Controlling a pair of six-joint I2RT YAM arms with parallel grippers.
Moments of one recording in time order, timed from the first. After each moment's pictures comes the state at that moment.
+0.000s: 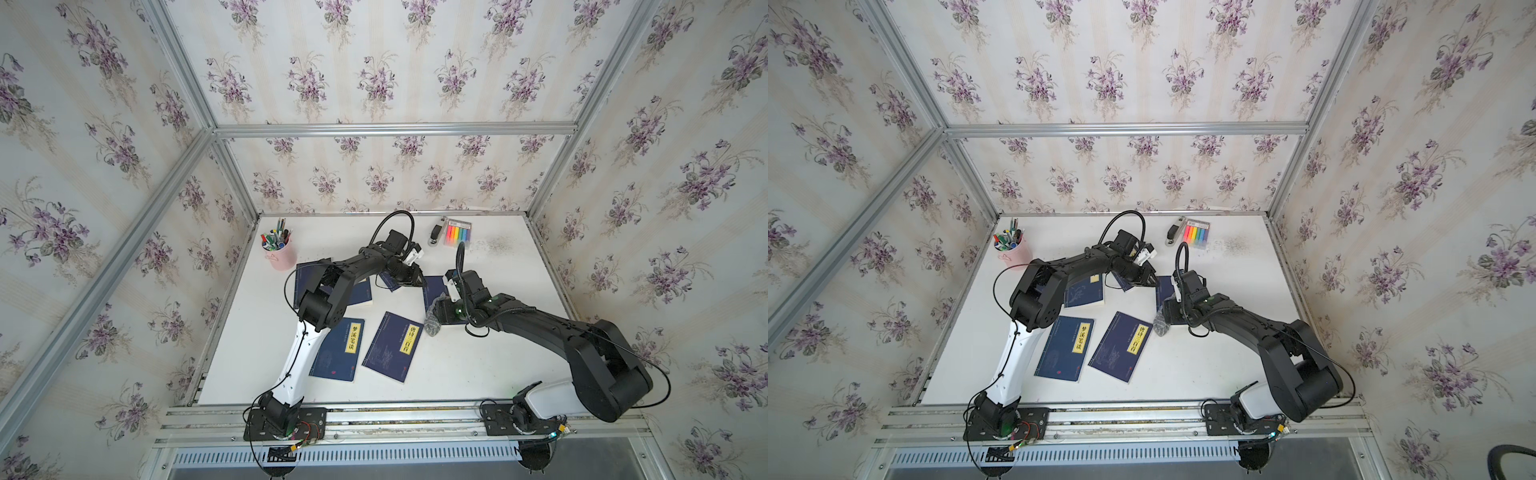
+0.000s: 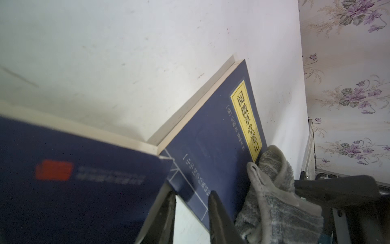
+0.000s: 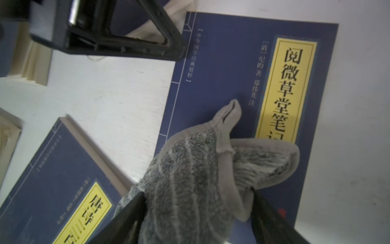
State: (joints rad) left arm -0.53 2.40 1.82 -0.50 0.68 -0.27; right arm 0.51 1.47 0.73 -0.29 -0.04 0.28
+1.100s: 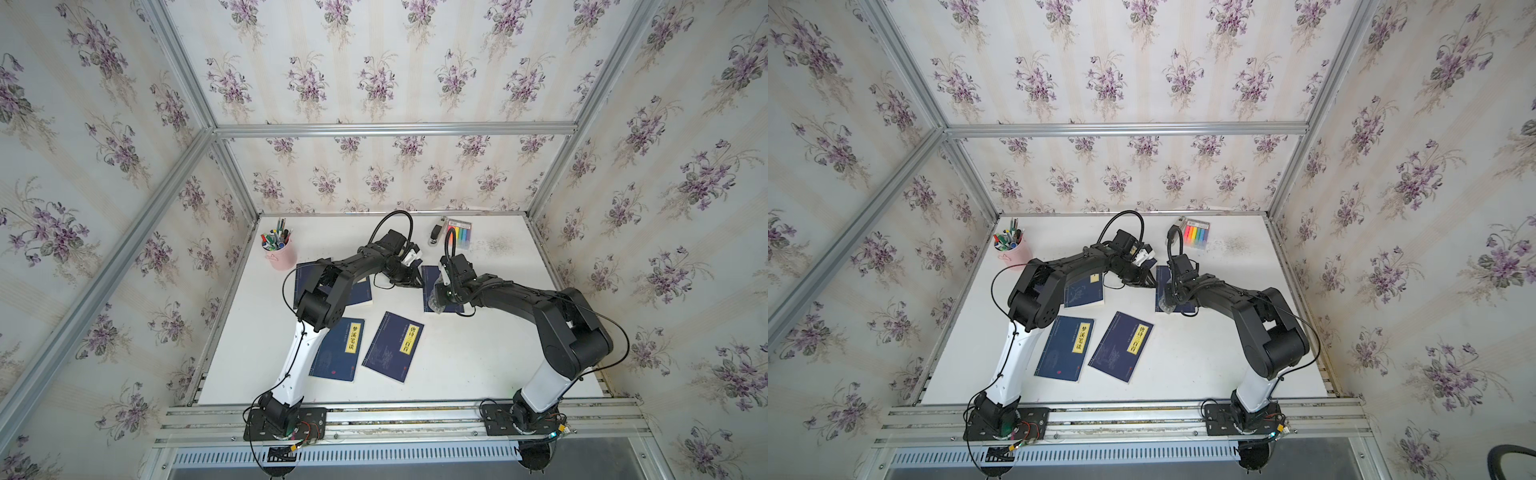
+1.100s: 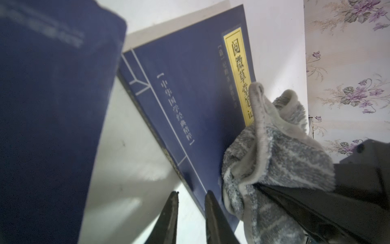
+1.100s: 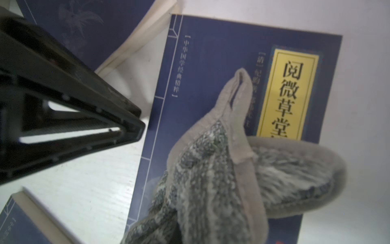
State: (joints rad) left arm -0.52 2.37 1.80 -0.54 0.68 -0.27; right arm 0.47 1.69 0.93 -0.30 0.00 0.28
